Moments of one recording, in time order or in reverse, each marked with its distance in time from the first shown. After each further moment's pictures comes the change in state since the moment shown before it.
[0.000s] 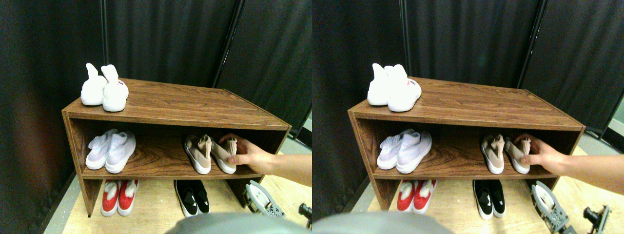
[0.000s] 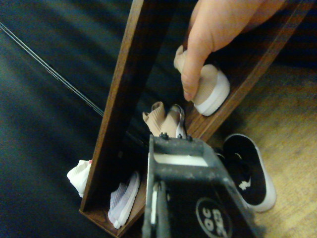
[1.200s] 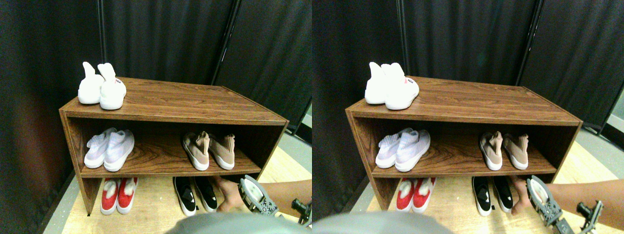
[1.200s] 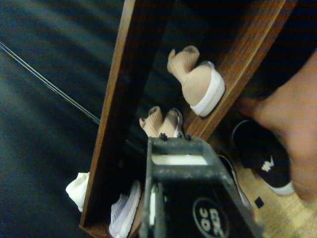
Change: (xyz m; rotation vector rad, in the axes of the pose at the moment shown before) right arm 0.004 -0.005 0.001 -0.008 -0.055 -0.016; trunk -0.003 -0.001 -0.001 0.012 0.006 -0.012
